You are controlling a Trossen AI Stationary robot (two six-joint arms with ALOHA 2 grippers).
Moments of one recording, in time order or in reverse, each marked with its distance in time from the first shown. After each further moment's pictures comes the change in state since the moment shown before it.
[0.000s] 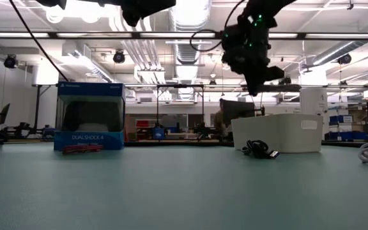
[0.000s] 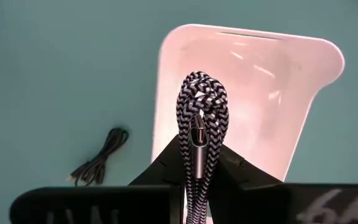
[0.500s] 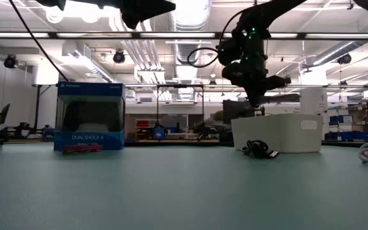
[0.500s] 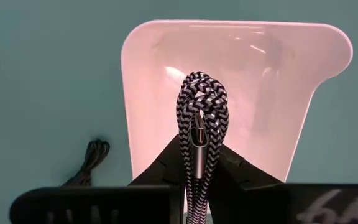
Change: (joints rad) left arm 0.000 -0.001 -0.001 -0.042 0.002 -0.001; right arm -0.014 0.089 -0.005 -0.006 0.029 0.073
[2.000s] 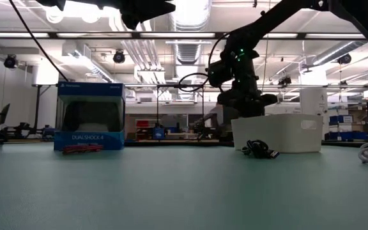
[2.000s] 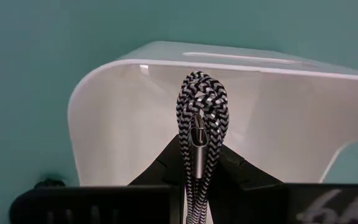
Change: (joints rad) left arm 0.000 -0.001 0.000 -0.013 0.001 0.001; right arm 0.032 0.168 -0.003 0.060 0.101 -0.047
